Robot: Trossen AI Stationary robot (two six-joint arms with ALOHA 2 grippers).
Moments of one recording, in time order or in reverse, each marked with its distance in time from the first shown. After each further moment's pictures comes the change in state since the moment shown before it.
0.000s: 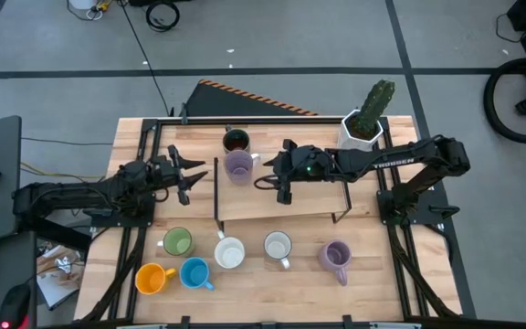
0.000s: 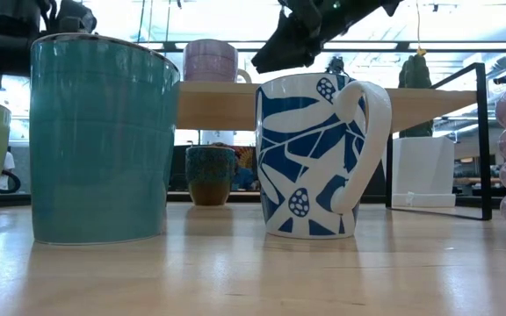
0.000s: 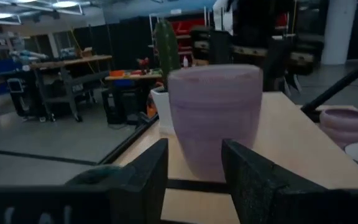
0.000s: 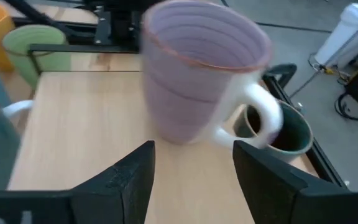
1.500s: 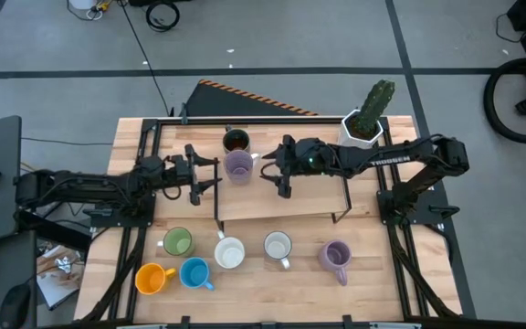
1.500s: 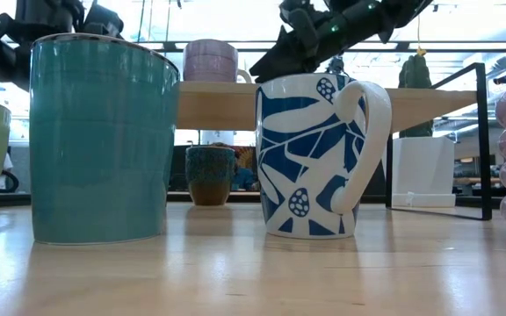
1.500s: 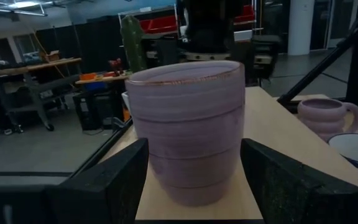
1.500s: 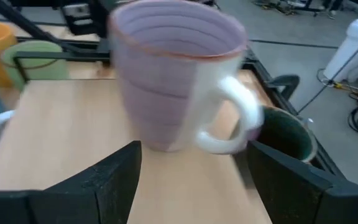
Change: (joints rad) left arm 0.049 0.397 0.053 0.328 0.171 0.040; right arm -0.097 0.000 -0.112 0.209 -0.149 -0.039
